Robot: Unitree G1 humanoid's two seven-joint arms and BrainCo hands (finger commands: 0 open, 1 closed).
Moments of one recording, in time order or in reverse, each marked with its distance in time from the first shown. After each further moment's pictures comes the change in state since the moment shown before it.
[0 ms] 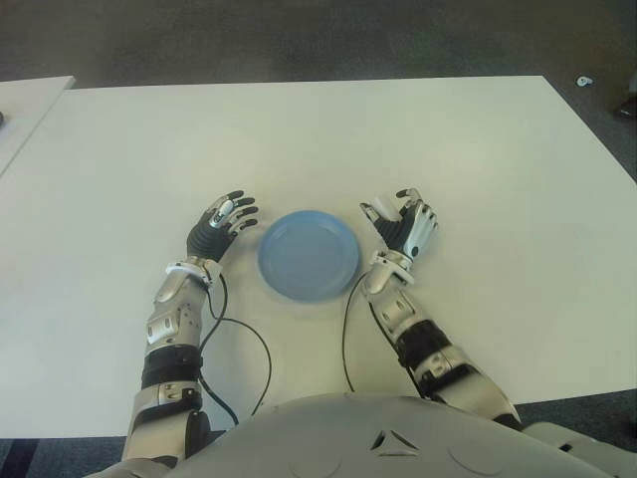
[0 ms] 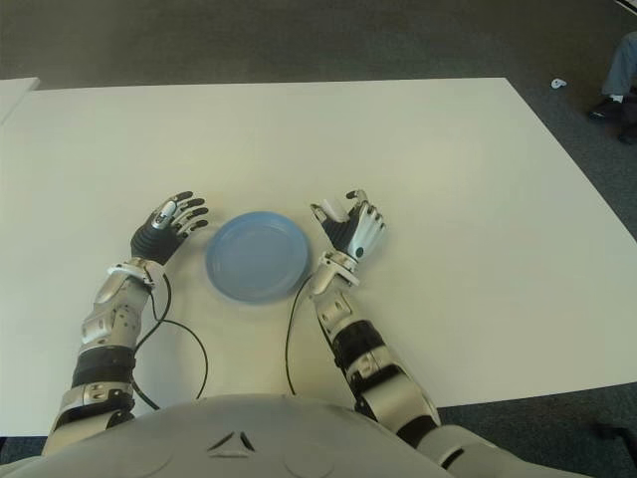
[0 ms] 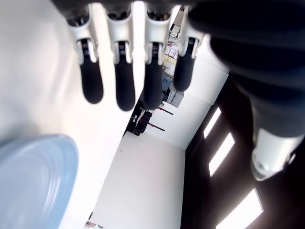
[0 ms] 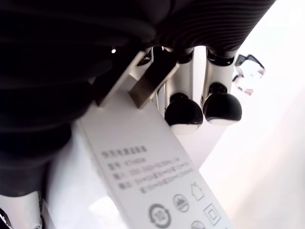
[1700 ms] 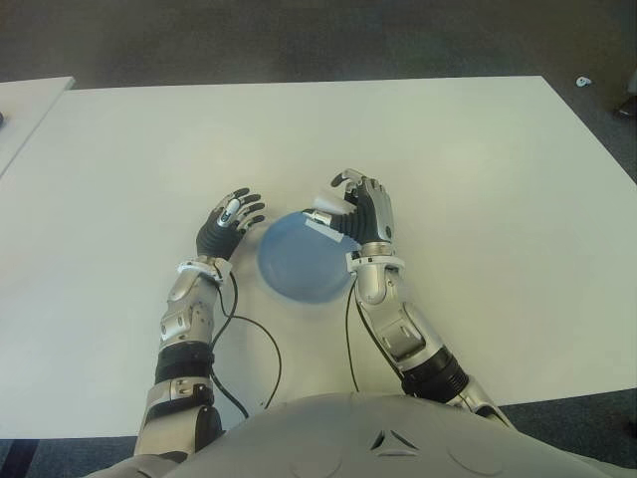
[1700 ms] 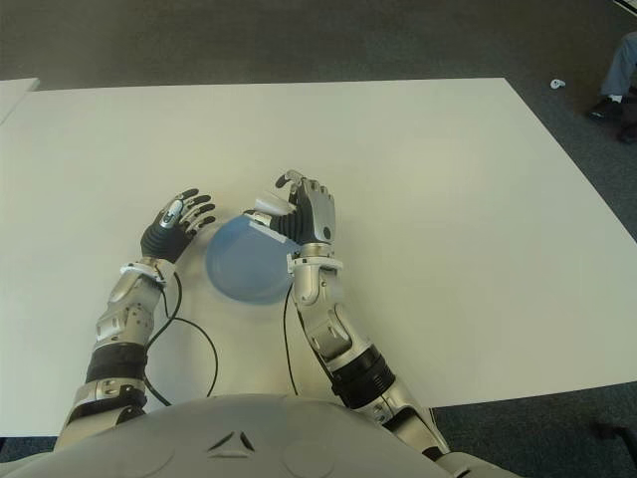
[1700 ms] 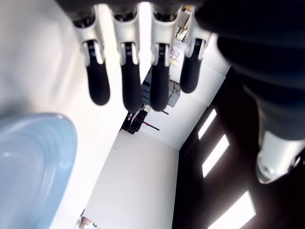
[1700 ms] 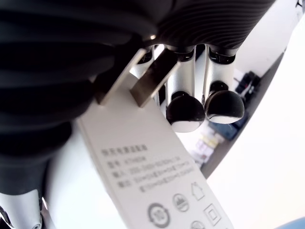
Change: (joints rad) left arm -0.022 -0.050 -0.008 0.046 0.001 -0.044 0.008; right arm 0.039 -0.027 0.128 -0.495 -0.103 0.088 0.696
